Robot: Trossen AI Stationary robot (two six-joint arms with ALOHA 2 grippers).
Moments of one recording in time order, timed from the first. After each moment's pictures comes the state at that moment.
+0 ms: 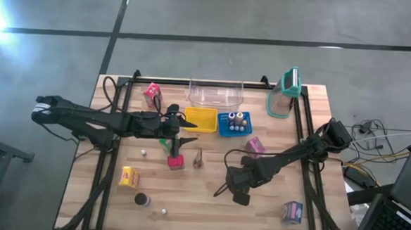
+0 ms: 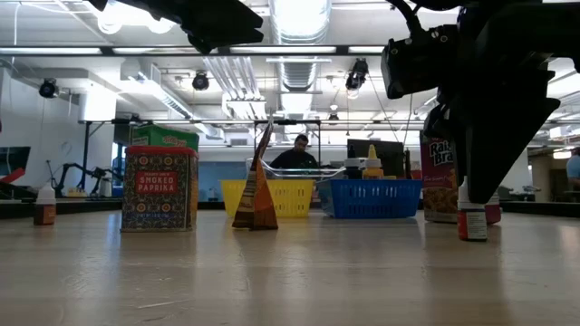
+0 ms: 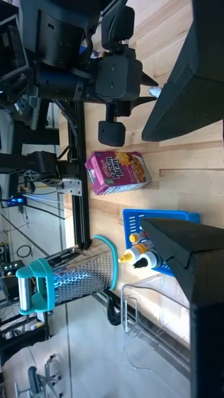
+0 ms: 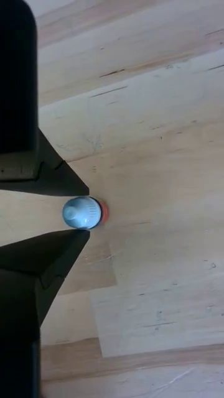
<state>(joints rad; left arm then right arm) -0.08 1.14 0.80 0.11 -0.21 0.05 0.43 1.79 1.14 -0.69 0.05 0.69</state>
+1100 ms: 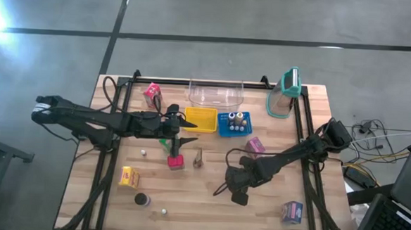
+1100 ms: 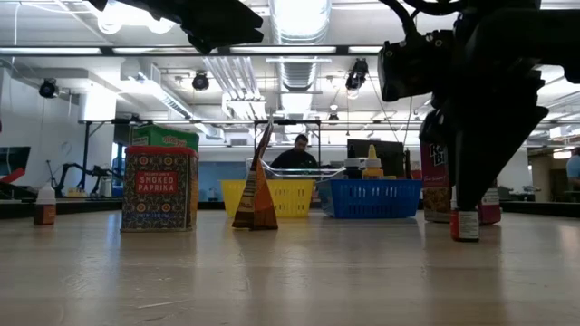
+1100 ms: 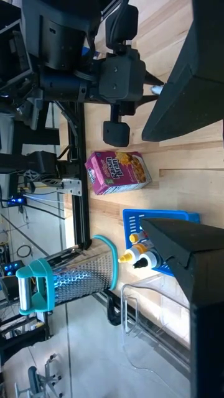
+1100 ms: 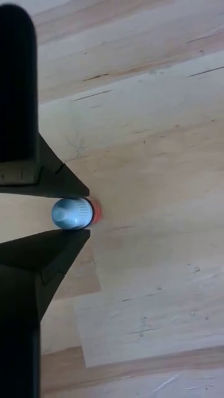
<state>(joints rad) -0.08 1.14 0.80 0.11 -0.21 0.05 0.42 1.79 1.10 -0.61 0.06 0.69</state>
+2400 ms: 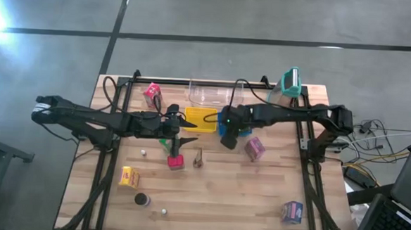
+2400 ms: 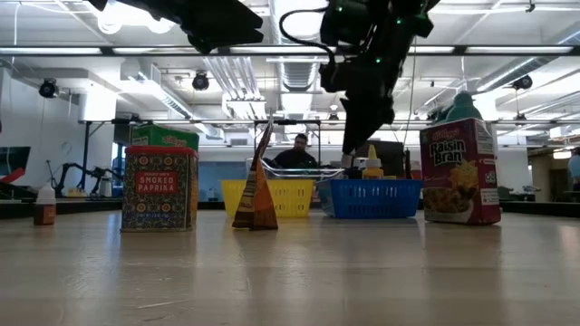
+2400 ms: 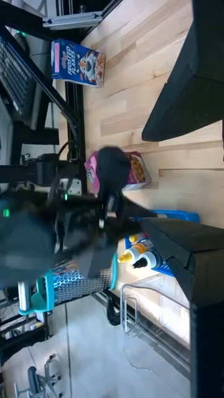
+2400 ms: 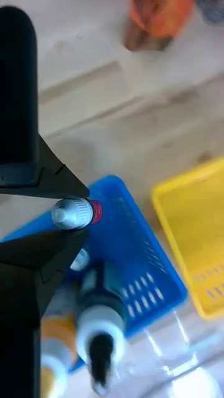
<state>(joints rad) -0.08 1.14 0.80 0.11 -0.21 0.05 -0.14 1.68 1.24 -0.70 0.11 0.28</state>
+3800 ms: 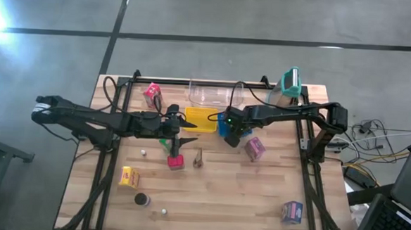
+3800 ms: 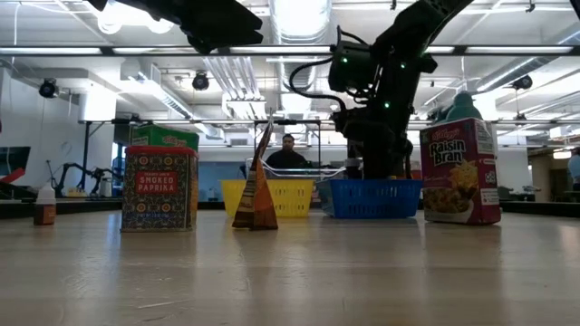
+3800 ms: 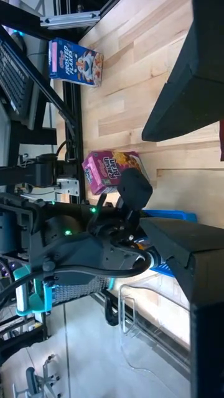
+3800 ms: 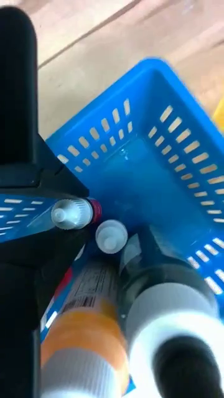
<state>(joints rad) -0.08 1.14 0.80 0.10 -0.21 0.05 -0.22 1.74 1.09 -0.61 0.13 0.33</state>
